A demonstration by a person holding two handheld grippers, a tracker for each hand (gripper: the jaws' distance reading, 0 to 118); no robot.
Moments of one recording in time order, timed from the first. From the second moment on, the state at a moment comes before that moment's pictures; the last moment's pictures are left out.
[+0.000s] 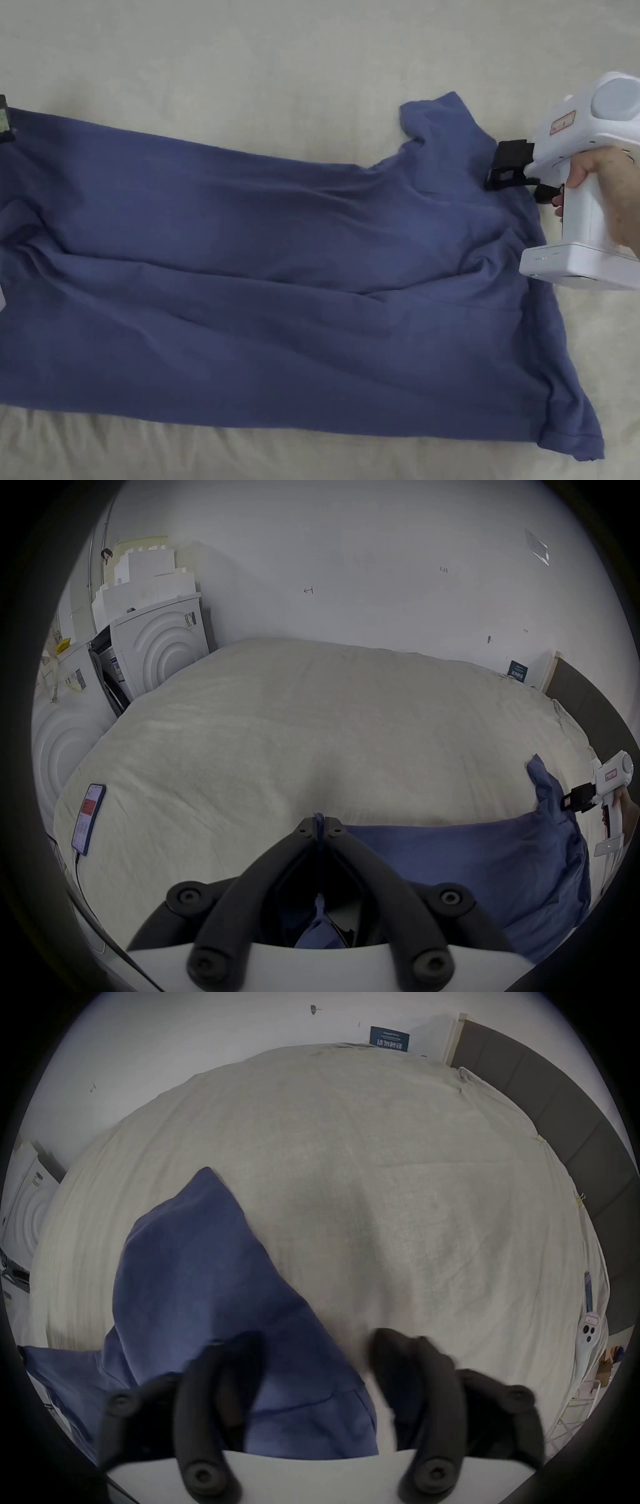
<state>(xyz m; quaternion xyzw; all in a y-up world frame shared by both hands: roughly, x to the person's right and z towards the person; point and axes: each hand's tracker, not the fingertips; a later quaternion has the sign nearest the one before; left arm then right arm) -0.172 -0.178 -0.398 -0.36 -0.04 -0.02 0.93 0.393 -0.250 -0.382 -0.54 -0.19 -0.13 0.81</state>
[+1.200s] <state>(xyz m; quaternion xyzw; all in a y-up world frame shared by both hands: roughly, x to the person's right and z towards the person) -0.237 -0.145 -0.270 -0.36 -0.03 0.08 0.93 0.339 -0.116 -0.111 -0.40 -0.12 -0.13 0.90</state>
